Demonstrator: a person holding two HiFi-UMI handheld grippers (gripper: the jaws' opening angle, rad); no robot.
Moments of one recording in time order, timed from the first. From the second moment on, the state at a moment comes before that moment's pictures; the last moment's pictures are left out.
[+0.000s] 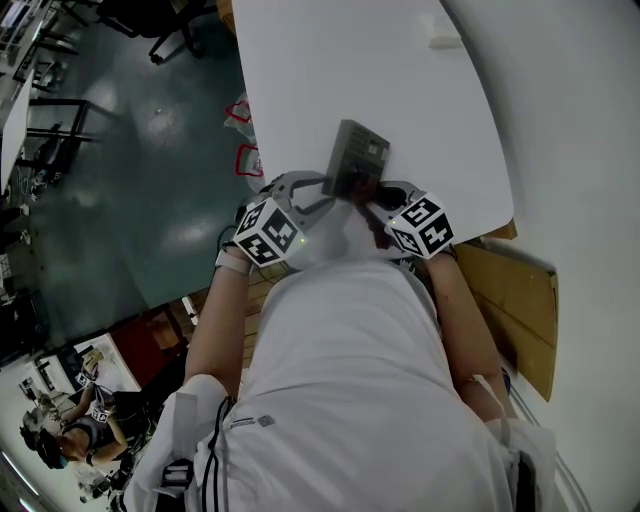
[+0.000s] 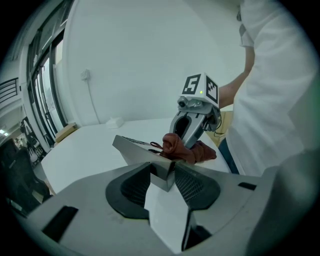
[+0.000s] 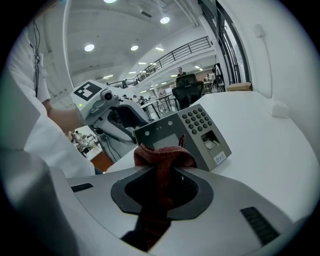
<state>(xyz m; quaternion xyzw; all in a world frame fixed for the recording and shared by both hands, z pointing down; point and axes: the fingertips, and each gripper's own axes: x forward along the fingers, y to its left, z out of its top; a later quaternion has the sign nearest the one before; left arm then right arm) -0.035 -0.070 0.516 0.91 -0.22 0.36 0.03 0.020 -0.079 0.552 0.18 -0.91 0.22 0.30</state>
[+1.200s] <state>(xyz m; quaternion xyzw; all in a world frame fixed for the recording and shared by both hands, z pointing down) -0.031 -0.087 0.518 0.91 -0.16 0.38 -0.01 0.038 -0.052 0.581 0.17 -0.89 0.25 0.35</state>
